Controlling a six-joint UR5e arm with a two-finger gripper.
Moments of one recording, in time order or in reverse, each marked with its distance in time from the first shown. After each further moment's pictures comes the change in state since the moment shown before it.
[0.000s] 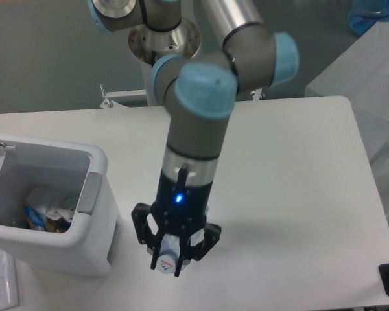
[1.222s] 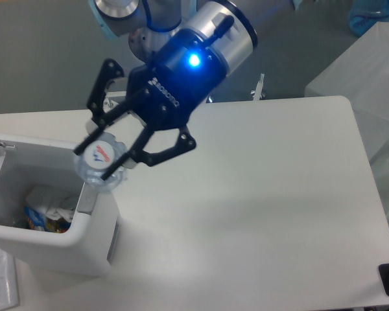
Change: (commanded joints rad) arm 0.016 0.095 0.000 0.041 -0.565 -0.158
